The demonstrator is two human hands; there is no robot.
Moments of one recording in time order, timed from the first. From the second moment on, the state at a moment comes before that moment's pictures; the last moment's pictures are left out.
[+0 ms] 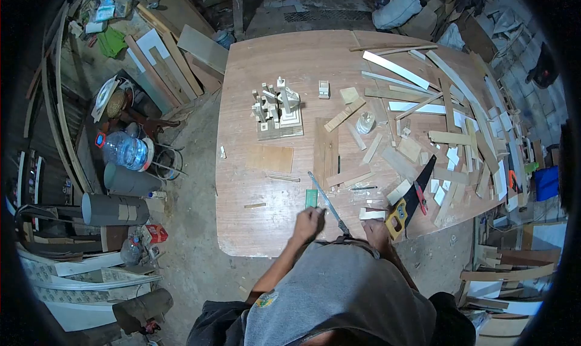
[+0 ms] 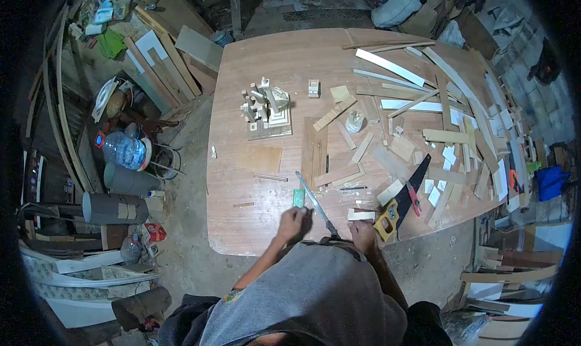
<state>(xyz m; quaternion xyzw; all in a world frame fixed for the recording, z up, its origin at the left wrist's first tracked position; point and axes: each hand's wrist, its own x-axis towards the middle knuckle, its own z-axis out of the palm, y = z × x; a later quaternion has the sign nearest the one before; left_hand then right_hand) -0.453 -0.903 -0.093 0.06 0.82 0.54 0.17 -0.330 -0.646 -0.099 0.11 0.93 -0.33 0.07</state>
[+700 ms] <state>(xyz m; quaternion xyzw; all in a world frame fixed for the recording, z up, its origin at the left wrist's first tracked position) -0.415 -0.932 -0.118 0.06 0.95 0.21 0.23 -0.318 -0.679 -0.056 -0.04 0.93 -0.29 0.22</state>
